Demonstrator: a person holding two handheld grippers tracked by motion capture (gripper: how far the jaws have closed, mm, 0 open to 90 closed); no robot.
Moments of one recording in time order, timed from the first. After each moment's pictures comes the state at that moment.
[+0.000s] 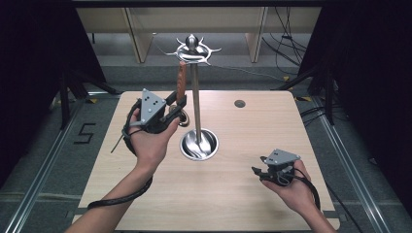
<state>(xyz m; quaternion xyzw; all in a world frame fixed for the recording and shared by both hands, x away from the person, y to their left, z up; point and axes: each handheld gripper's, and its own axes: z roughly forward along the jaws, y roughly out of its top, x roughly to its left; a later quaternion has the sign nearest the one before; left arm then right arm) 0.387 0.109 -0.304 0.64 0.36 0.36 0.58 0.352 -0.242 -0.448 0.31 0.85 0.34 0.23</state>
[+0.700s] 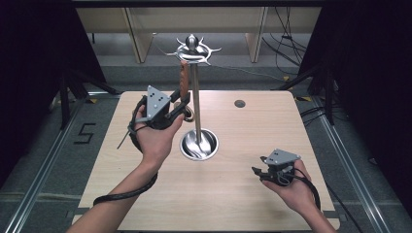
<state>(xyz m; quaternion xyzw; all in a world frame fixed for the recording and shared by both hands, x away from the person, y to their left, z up) 0.397 0.101 -0.305 0.64 0.37 0.36 0.57 0.352 -0.243 -0.448 0.31 0.85 0.34 0.23</state>
